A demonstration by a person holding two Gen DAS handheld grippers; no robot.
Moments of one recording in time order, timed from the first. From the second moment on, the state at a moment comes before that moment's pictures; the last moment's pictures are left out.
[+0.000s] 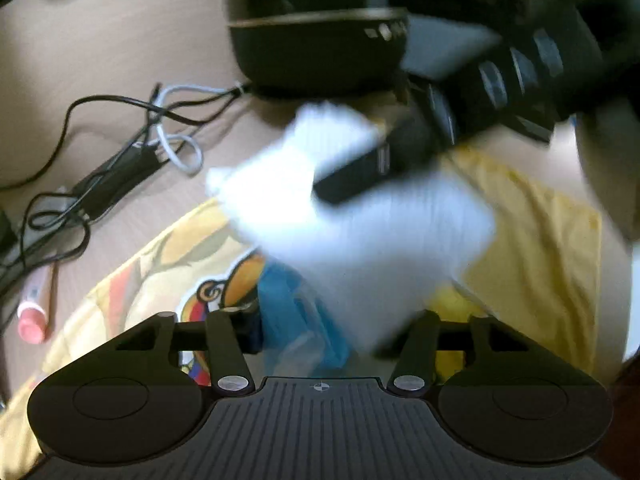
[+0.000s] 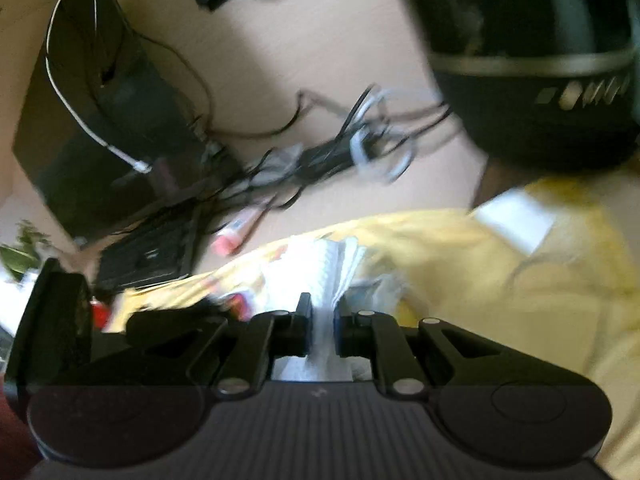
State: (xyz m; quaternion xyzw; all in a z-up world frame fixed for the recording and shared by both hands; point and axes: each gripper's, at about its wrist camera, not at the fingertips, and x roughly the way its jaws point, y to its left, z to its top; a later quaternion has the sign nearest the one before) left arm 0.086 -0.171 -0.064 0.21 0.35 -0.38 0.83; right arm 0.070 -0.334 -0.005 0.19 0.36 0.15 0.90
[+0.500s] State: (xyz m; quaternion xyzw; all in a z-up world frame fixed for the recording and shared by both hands) left arm 0.086 -0.162 -0.061 0.20 0.37 -0.36 0.83; right arm 0.061 -0.326 0.000 0.15 0.38 0.20 0.89
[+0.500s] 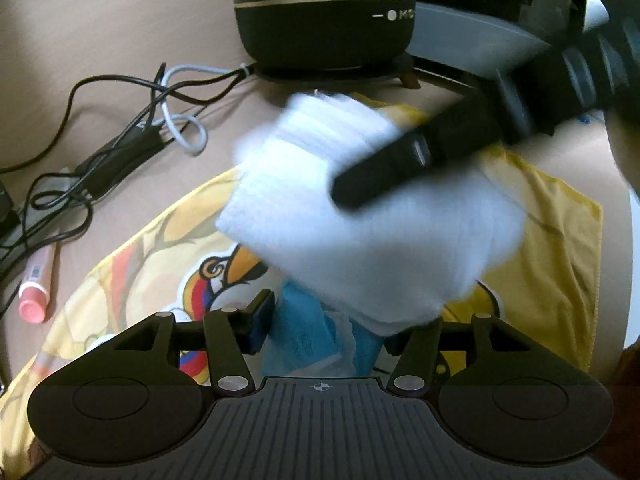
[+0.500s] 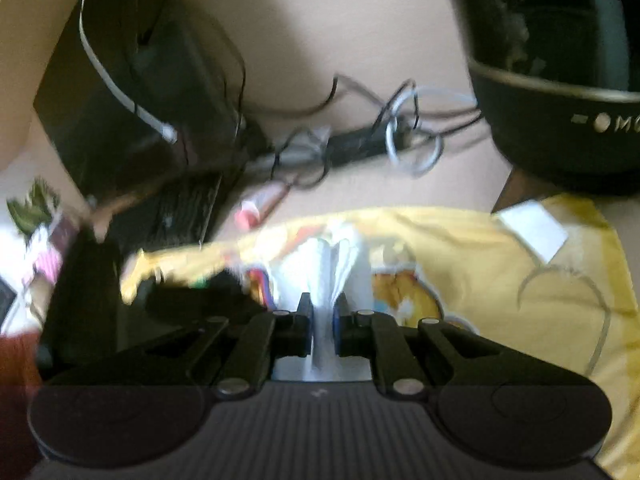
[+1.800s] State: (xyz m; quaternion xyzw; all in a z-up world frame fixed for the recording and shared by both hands) left arm 0.084 -0.161 -0.066 0.20 0.41 -0.39 0.80; right arm 0.079 -0.351 -0.032 0.18 0.43 0.14 0.87
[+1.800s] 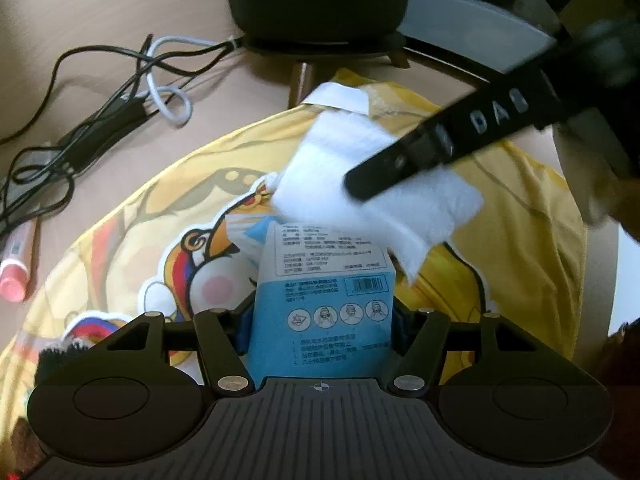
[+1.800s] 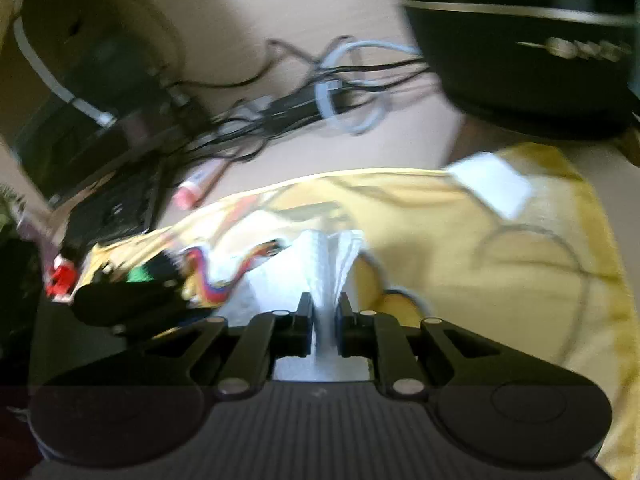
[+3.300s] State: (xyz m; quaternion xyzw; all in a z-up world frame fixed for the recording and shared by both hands) left arm 0.091 -0.033 -0.038 0.16 0.42 -0.18 0.87; right arm 0.101 -0.249 -0.028 0.13 0.42 0.25 0.86
